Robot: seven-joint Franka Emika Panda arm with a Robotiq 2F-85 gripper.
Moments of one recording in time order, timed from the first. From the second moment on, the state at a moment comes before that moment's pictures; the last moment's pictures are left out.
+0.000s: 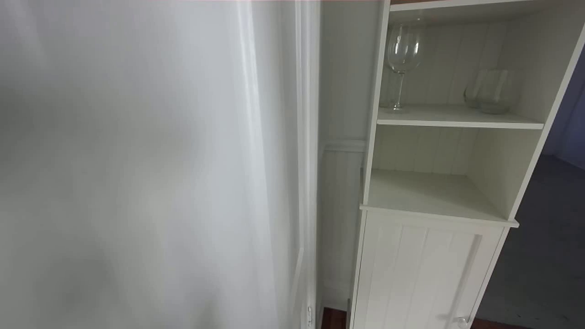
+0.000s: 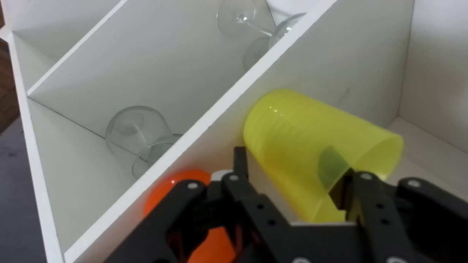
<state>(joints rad) -0.06 -0.40 0.22 -2.00 0.03 2.34 1.14</state>
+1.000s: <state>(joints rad) 0.05 -0.48 0.12 -2.05 0.09 2.21 0.54</state>
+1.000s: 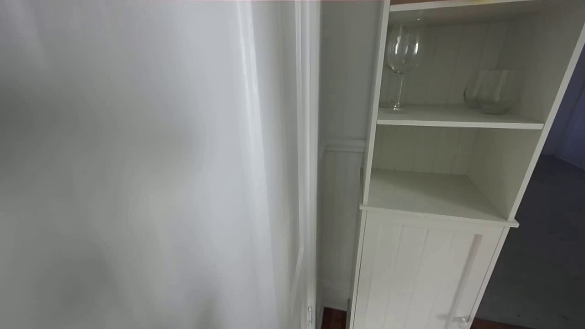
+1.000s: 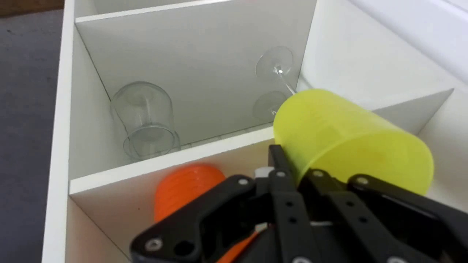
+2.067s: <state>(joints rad) 0.09 -0.46 0.13 -2.27 0.13 2.17 0.29</state>
